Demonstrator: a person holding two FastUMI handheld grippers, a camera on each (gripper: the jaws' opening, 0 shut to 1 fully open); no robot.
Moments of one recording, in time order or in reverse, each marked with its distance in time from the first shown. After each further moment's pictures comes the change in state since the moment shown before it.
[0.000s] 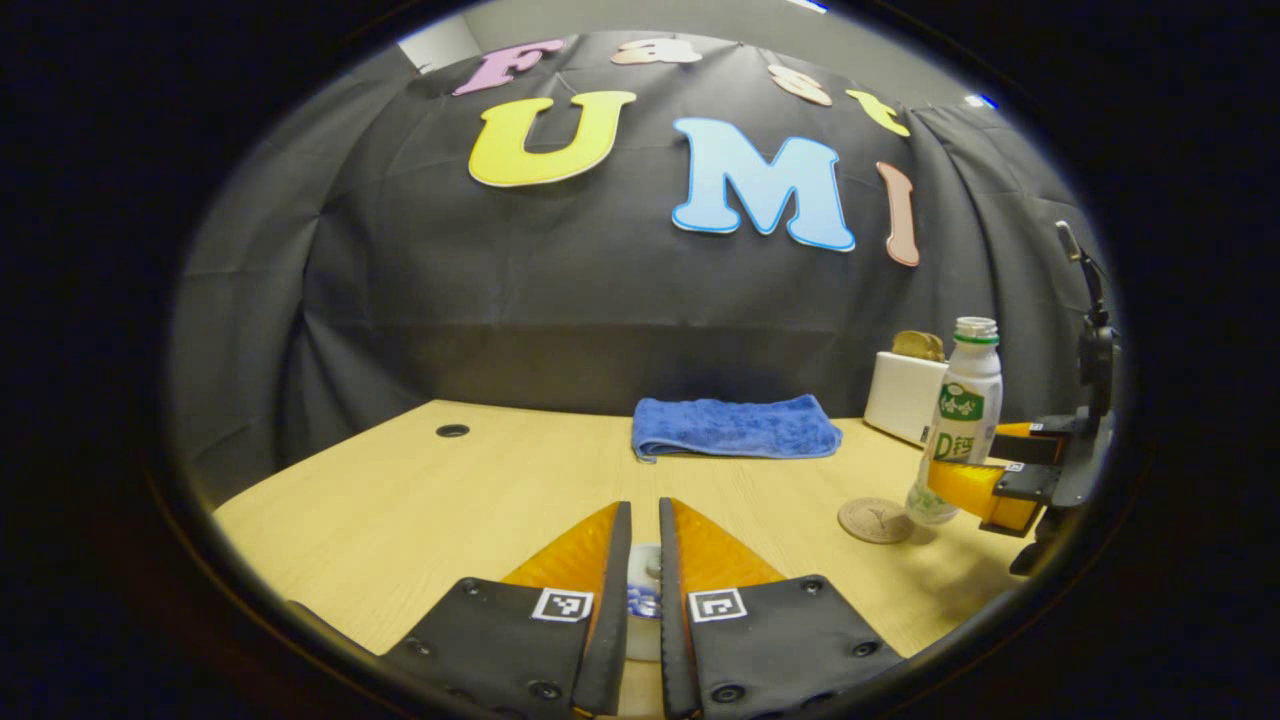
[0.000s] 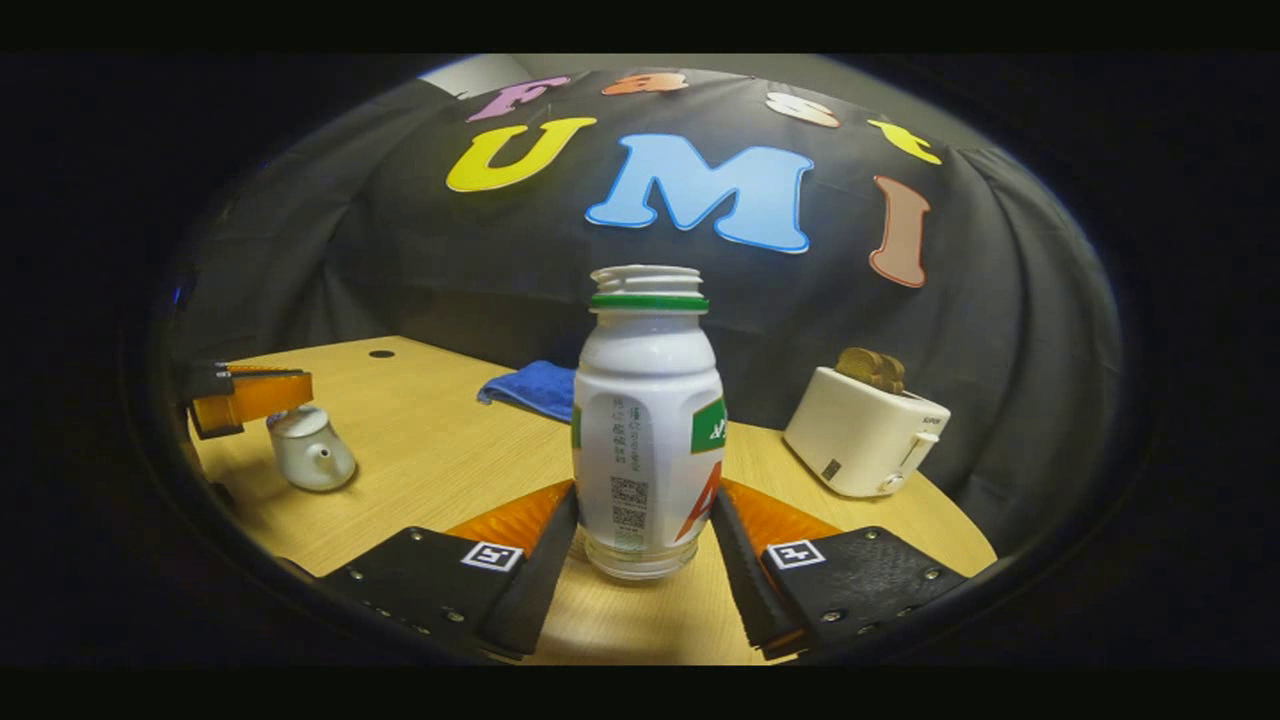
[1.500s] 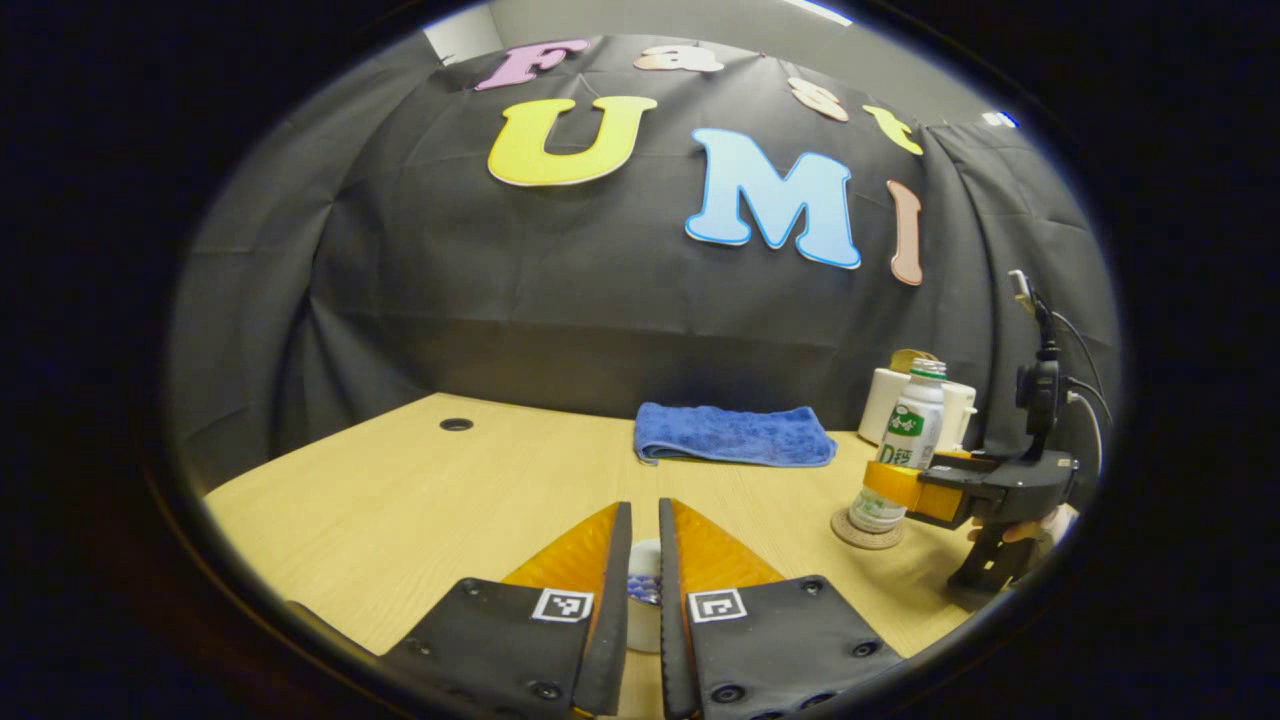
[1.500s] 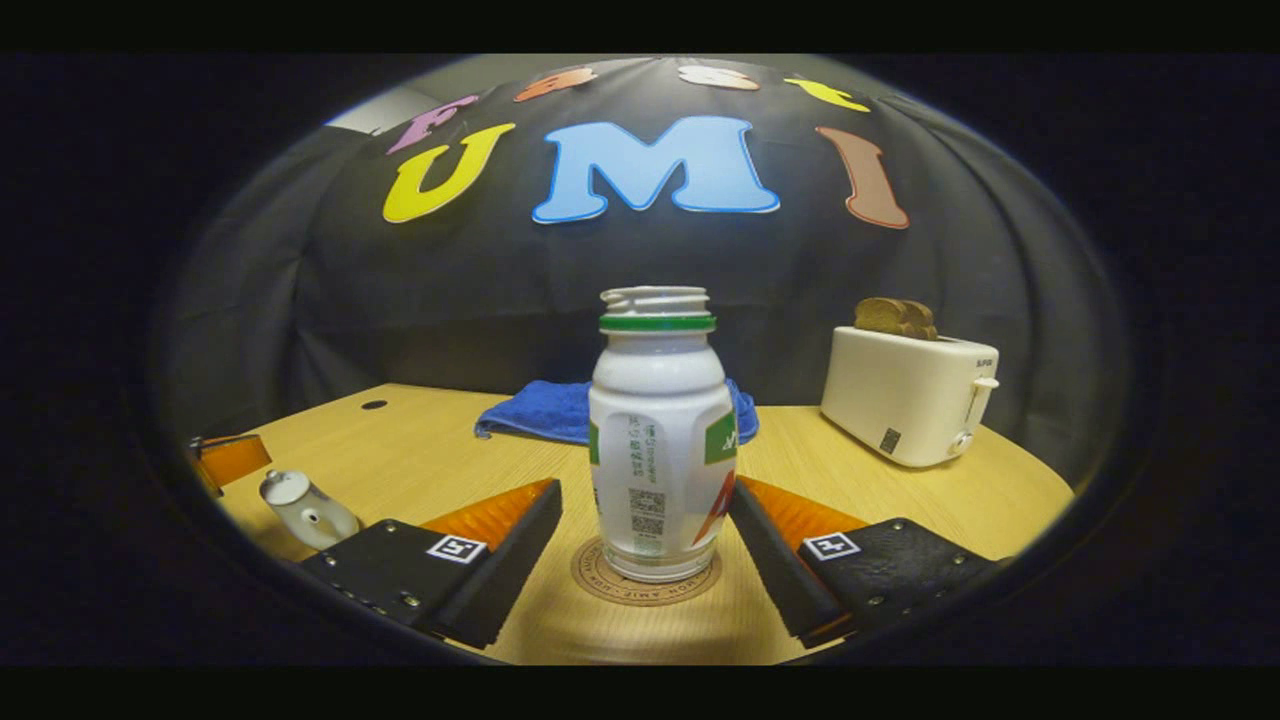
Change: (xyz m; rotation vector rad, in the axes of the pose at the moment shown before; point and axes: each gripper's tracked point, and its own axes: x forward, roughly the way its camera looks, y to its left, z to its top) left arm -0.012 0.009 0.000 -0.053 -0.010 -0.008; right arm 0.038 -0.001 -0.001 0.222 0.012 0.033
